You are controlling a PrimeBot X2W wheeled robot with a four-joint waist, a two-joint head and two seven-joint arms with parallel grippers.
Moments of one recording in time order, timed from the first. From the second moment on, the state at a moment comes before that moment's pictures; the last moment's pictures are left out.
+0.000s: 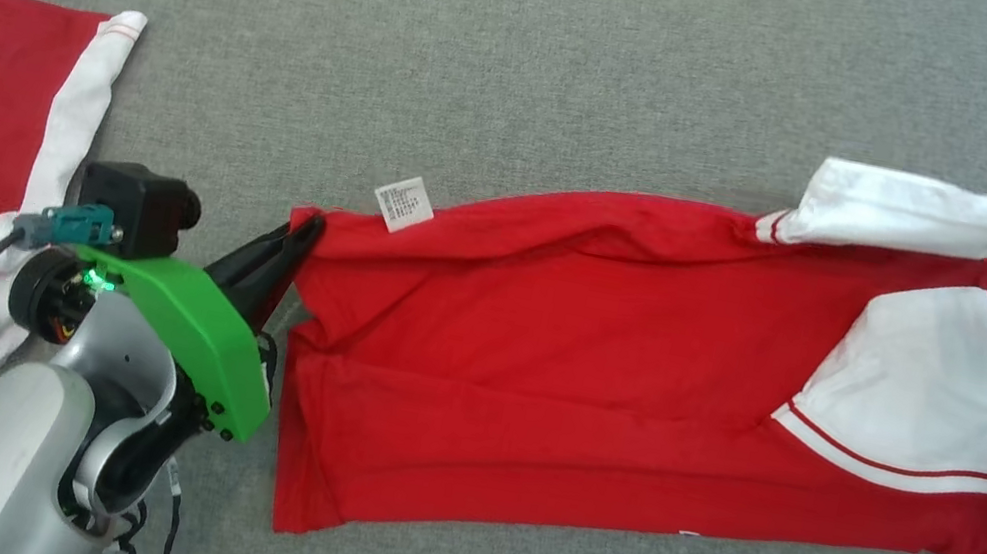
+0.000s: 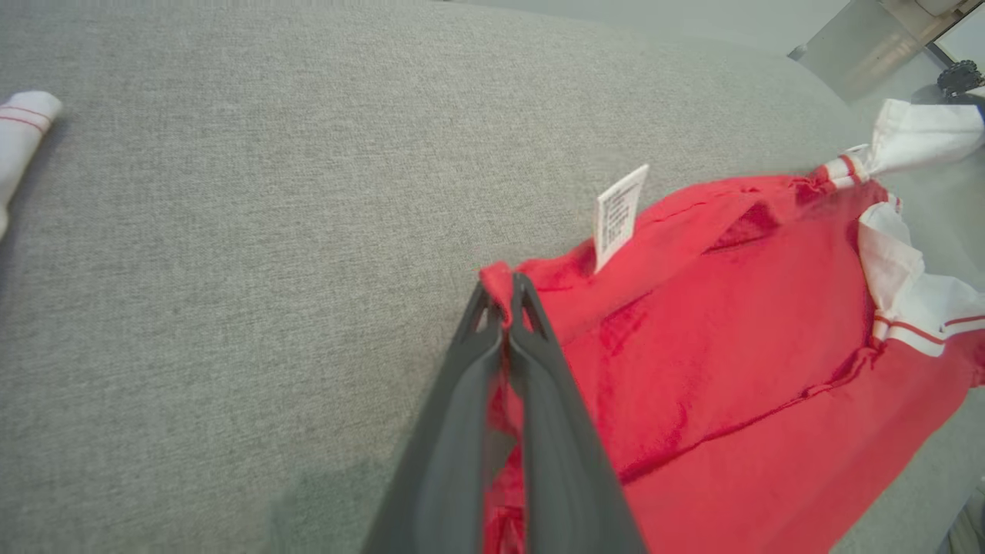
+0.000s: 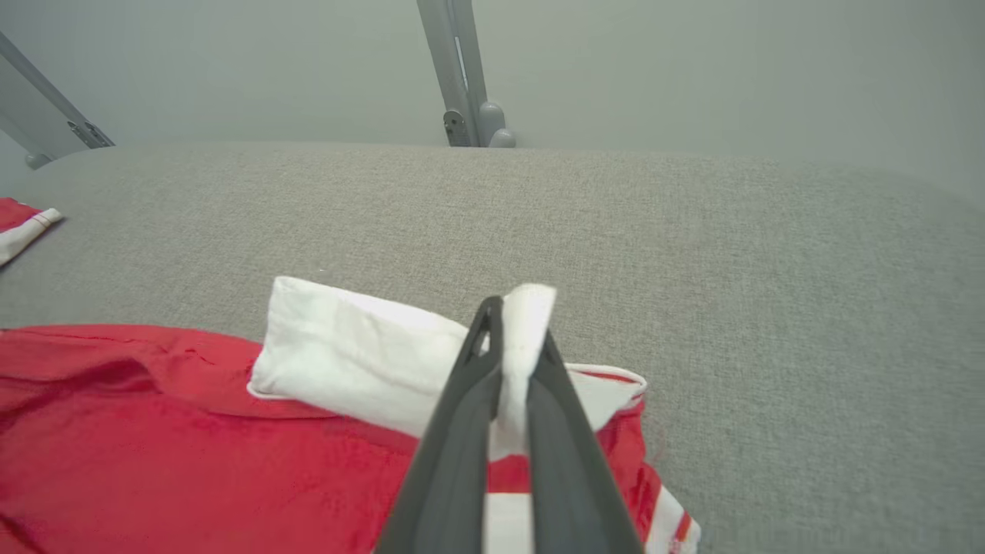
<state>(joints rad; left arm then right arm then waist) -0.37 0.34 -0.39 0.02 -0.71 -0.06 0.36 -0.53 -0.68 0.34 0.20 0.82 0.13 0.10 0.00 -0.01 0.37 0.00</state>
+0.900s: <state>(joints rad) -0.05 0.28 -0.43 0.17 -0.57 -0.05 -0.14 -0.10 -0.50 0.21 0.17 0.77 0.13 0.02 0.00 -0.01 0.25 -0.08</state>
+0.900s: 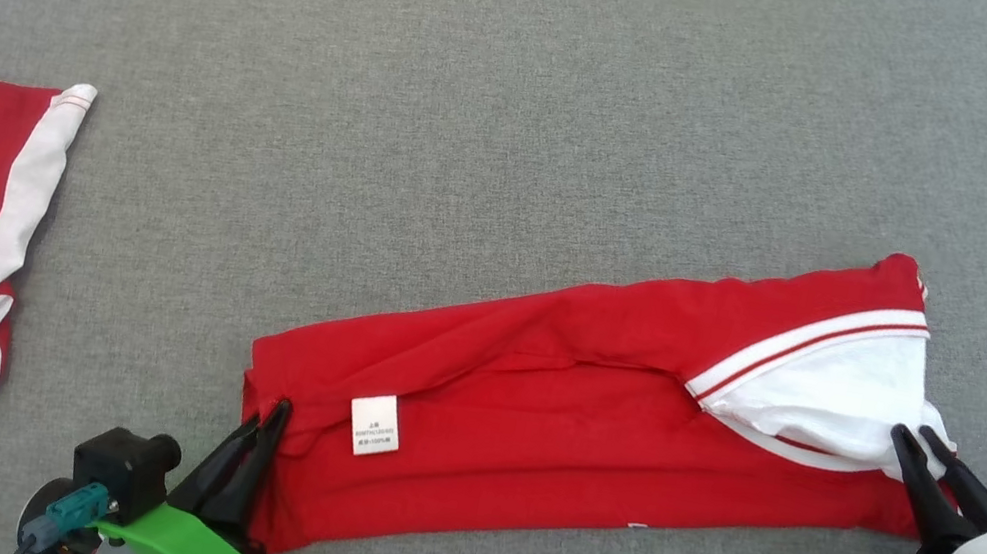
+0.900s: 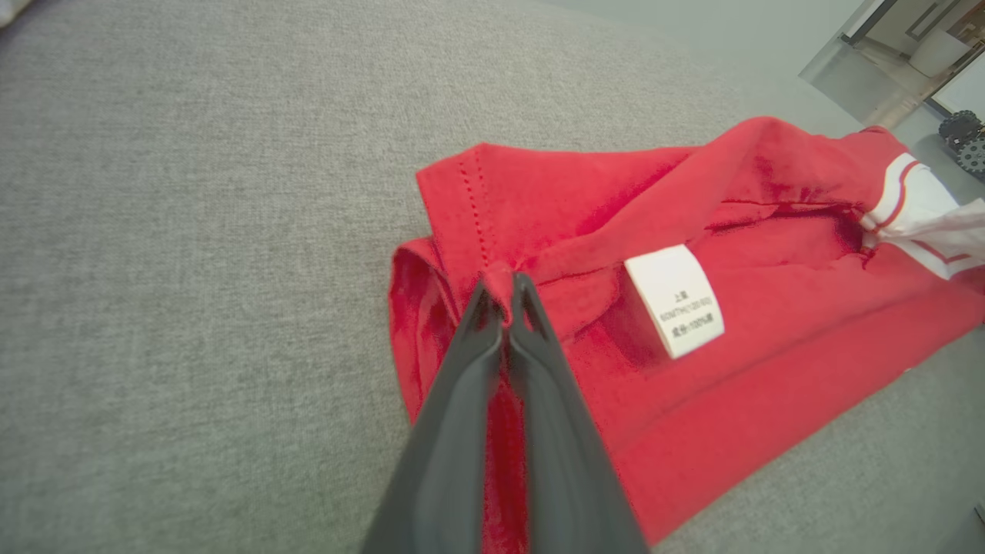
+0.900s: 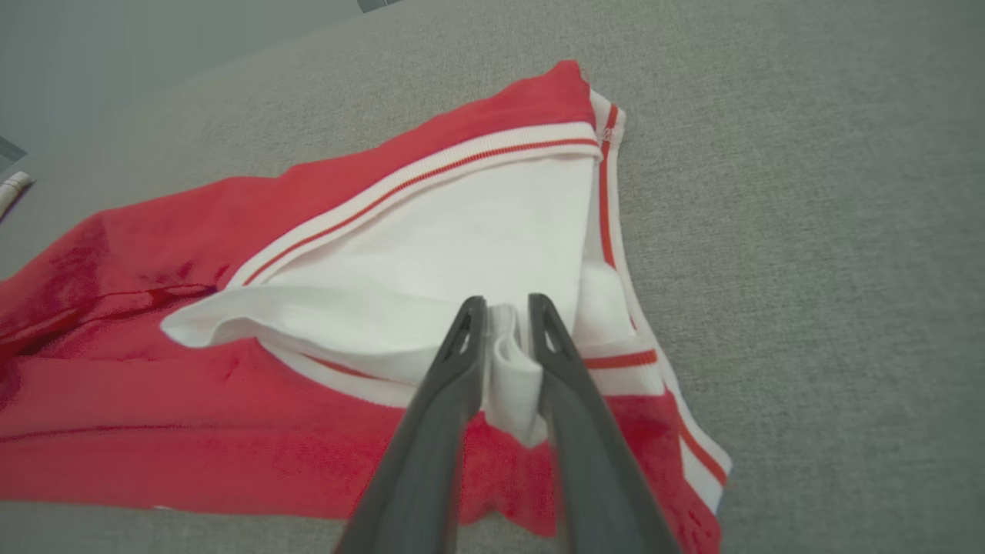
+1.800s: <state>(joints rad) 0.09 0.05 -0.07 -0.06 -0.25 0.07 -0.26 -0.30 -0.41 0.11 0.50 0.61 0.13 0.13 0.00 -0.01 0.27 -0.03</state>
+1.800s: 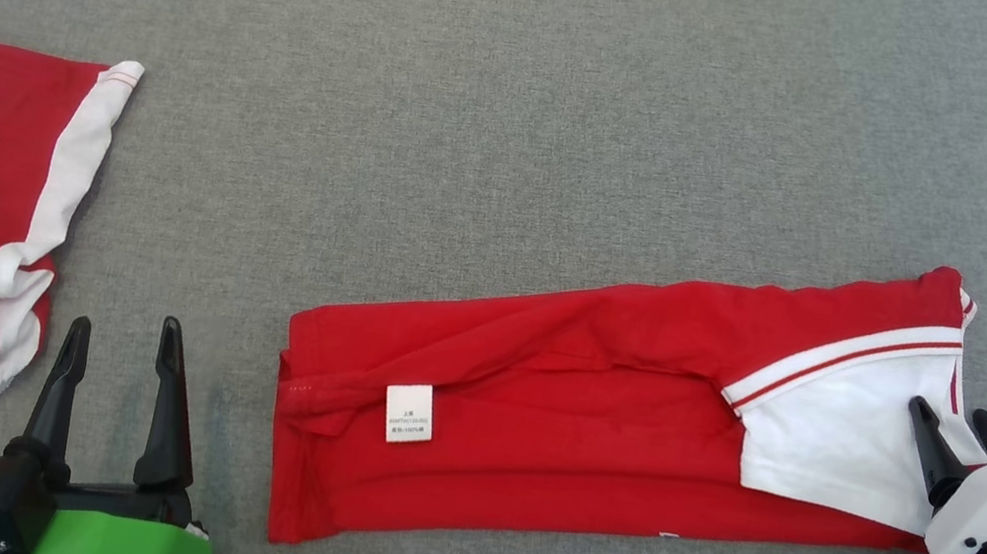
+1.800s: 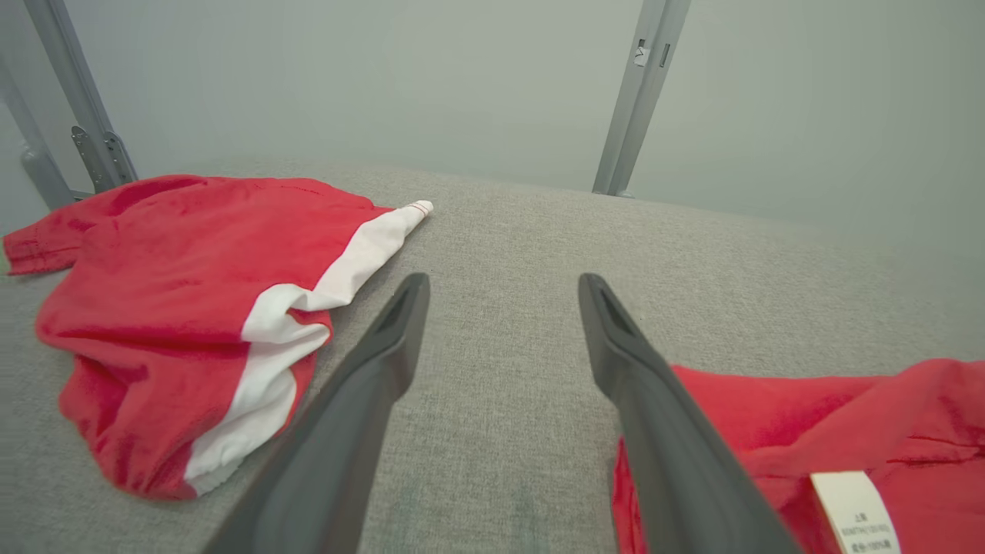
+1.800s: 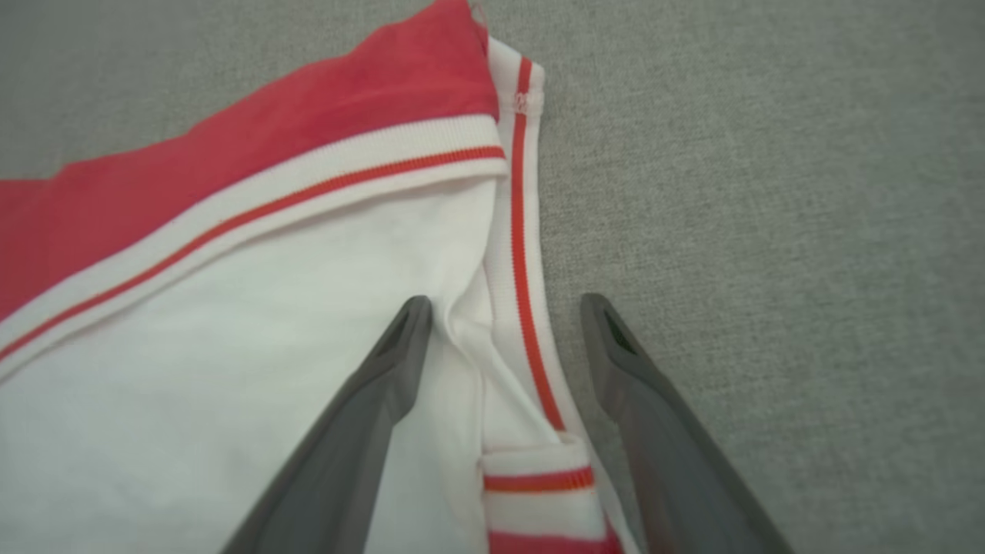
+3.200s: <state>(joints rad) 0.04 0.05 -0.21 0.10 -0.33 0.05 -0.26 -0.24 -0.35 0.47 0.22 0.70 0.13 0.13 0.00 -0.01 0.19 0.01</state>
